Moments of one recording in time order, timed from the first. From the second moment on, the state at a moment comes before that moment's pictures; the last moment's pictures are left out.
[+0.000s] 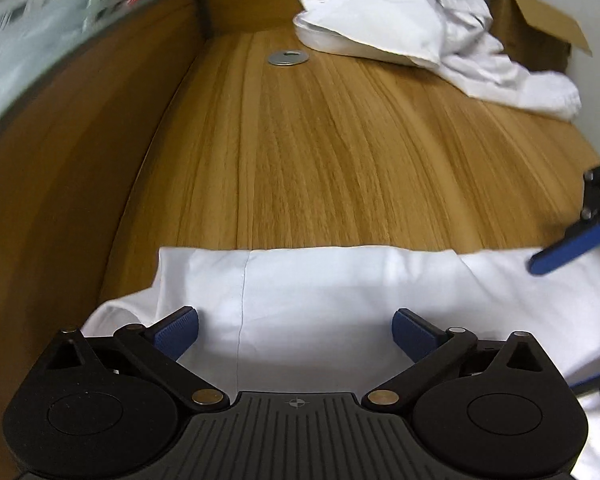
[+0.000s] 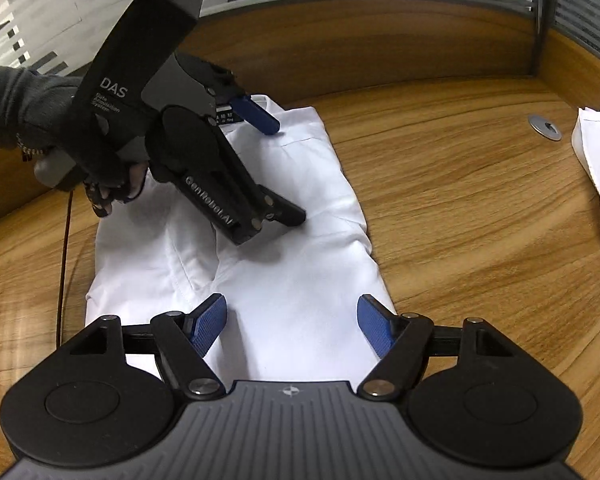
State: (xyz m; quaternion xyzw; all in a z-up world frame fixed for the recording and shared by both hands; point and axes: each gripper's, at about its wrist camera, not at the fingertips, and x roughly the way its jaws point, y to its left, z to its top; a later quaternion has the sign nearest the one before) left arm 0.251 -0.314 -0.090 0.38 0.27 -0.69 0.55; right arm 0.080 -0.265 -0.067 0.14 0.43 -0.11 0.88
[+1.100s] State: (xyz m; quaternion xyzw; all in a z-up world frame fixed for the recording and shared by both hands) left arm 0.261 -0.322 -0.097 0.40 0.28 -0.71 0.51; right arm -0.023 -0.235 -0.098 0.13 0.44 -0.13 0.88
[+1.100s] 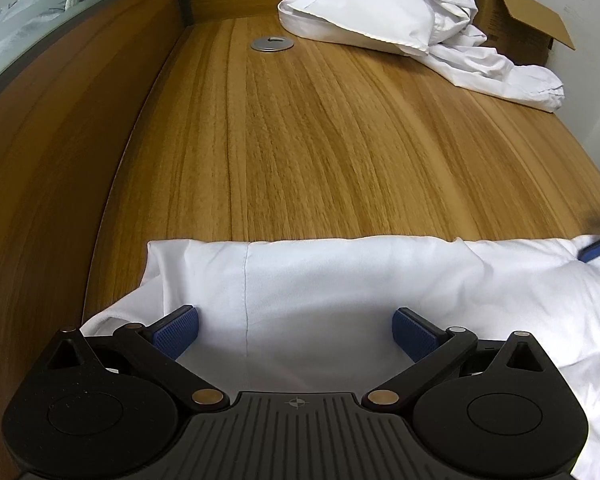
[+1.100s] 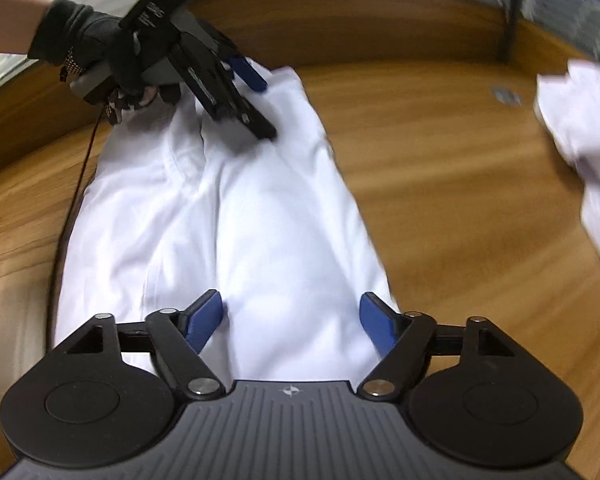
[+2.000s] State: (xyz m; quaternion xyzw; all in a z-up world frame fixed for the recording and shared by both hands) left arm 0.271 -0.274 -0.046 0.36 0.33 -0.72 0.50; right arm -0.109 -0.216 -0.053 0.16 0.45 -0.16 0.87
